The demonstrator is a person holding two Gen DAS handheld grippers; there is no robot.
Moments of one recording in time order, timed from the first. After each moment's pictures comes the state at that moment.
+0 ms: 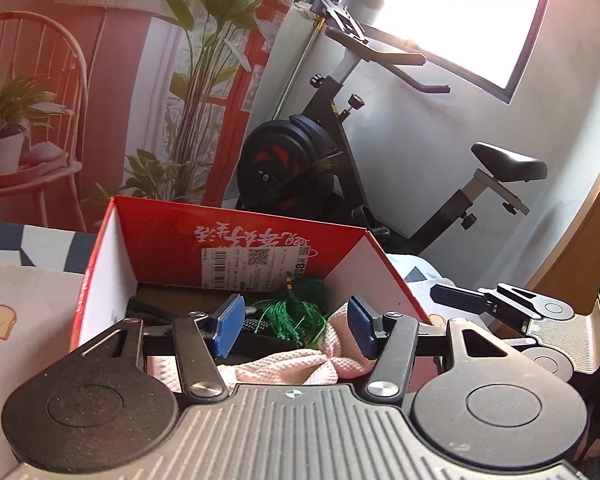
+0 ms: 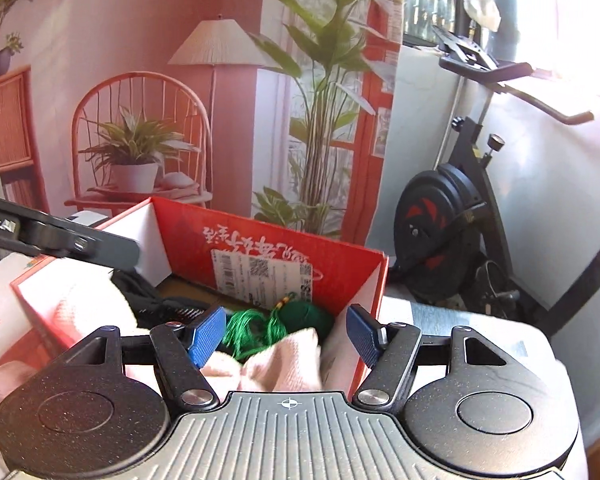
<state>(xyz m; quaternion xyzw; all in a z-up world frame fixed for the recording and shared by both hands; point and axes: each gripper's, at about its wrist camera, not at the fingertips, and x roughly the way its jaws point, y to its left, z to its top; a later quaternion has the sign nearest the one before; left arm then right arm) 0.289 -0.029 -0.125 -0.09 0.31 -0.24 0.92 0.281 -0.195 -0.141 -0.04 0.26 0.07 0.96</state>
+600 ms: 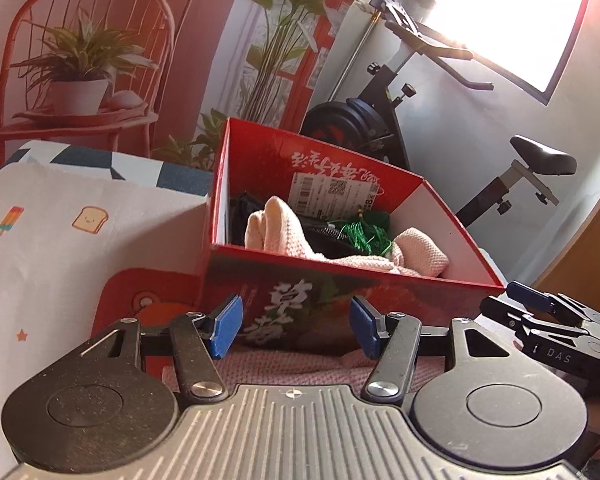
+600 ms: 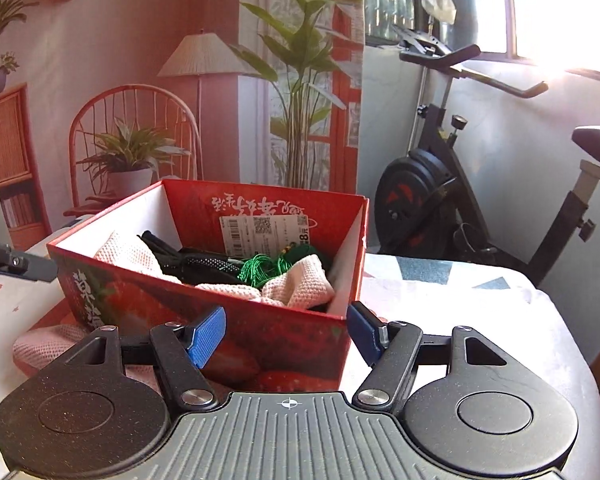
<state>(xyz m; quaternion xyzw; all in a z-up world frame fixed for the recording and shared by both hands) 0.218 0.039 -0.165 -0.11 0.35 -0.17 0.91 0.185 -0.188 -0.174 0.00 0.24 0.03 0.97</state>
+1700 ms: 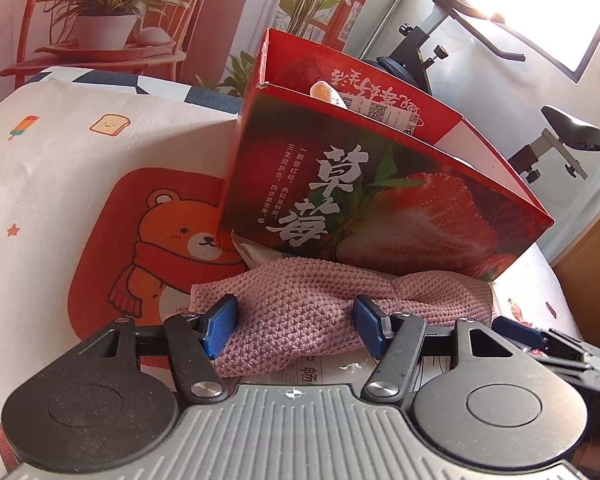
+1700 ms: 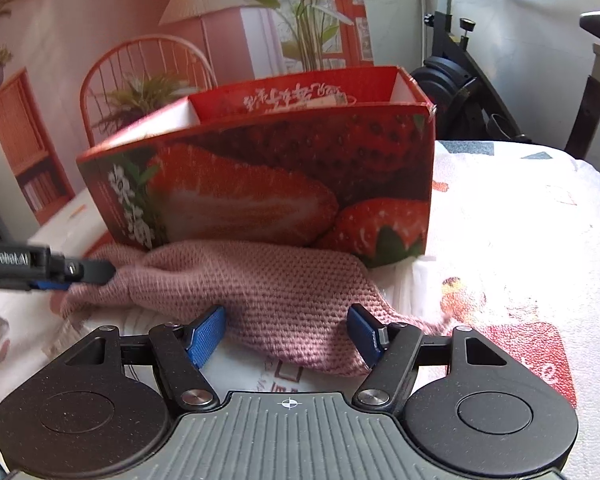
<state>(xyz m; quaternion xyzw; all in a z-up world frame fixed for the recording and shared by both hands) 0.202 0.041 -0.227 -0.12 0.40 -0.14 0.90 0.163 -0.157 -0.248 0.10 0.32 0.06 0.94</state>
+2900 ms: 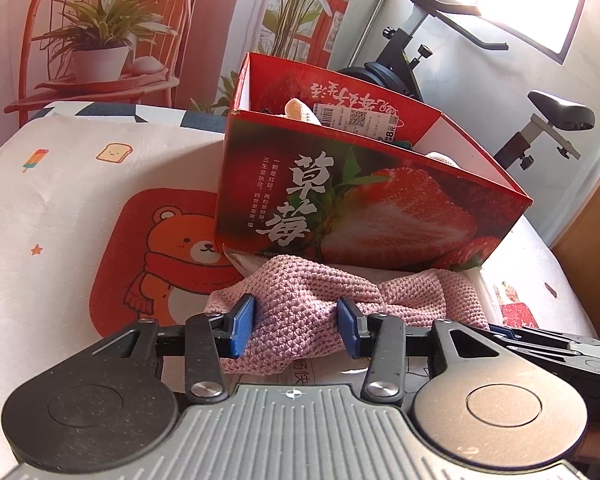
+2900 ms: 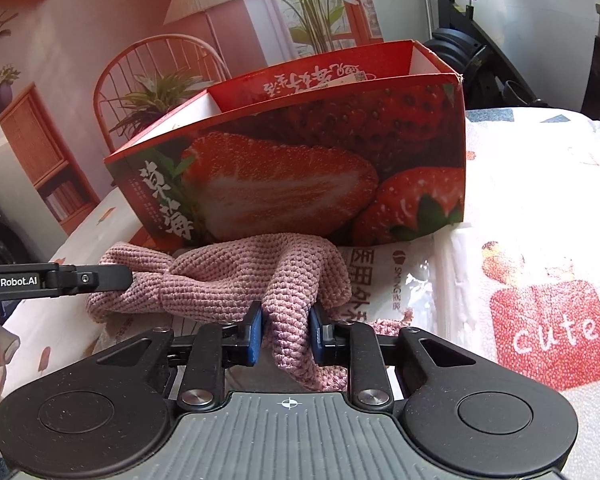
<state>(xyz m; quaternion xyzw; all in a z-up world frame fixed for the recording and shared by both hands) 0.174 0.034 -0.210 -0.08 0.37 -0.14 0.91 0.153 -0.145 -0.249 0.14 0.35 0.09 0.92</state>
